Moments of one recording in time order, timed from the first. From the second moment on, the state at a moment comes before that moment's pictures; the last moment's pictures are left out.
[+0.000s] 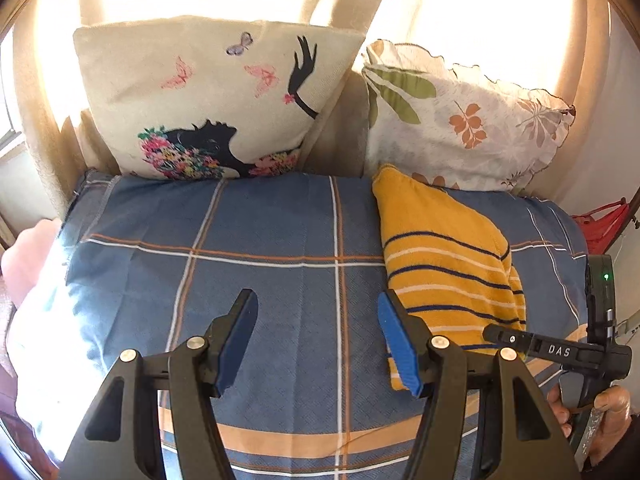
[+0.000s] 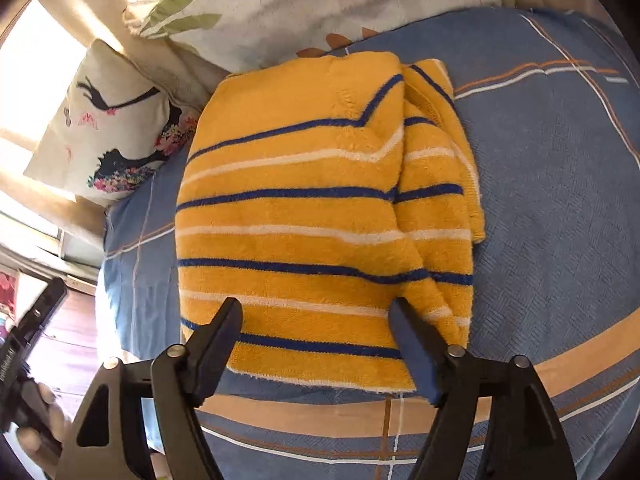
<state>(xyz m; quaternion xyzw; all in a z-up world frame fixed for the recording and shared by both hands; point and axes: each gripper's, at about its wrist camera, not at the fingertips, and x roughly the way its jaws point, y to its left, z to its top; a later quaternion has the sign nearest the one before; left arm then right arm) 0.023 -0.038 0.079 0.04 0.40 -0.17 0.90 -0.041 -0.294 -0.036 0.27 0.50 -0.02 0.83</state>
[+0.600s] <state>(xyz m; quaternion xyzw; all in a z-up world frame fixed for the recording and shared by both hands) 0.048 0.036 0.075 0.04 0.40 -0.09 0.91 -0.028 -0.249 -0.040 0.18 0.50 -0.12 0.84</state>
